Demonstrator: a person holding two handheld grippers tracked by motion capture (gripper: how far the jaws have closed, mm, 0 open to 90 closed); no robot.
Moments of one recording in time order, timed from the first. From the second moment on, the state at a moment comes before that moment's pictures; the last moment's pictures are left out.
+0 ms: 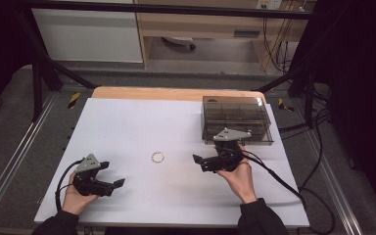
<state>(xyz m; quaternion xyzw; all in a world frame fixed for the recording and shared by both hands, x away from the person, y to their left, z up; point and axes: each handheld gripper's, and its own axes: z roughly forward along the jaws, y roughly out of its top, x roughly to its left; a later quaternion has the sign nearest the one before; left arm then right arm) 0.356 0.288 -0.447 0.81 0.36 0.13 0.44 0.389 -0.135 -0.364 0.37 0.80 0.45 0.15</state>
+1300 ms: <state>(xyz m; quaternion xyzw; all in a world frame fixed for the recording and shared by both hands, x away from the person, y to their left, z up) 0.356 0.288 -0.447 0.81 0.36 0.13 0.44 0.440 -0.014 -0.415 0.36 0.82 0.43 0.10</state>
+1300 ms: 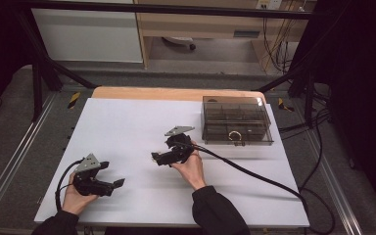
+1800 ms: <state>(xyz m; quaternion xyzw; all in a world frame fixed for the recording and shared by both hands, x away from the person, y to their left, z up) 0.356 0.288 -0.447 0.81 0.36 0.13 0.44 0.447 0.009 -0.438 0.35 0.84 0.41 0.09</state>
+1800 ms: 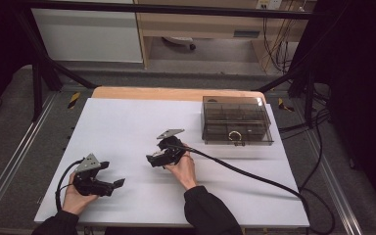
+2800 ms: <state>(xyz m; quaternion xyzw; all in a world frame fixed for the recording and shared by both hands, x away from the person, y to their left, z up) 0.356 0.288 -0.447 0.81 0.36 0.13 0.44 0.443 0.022 -0.454 0.32 0.86 0.40 0.09</state>
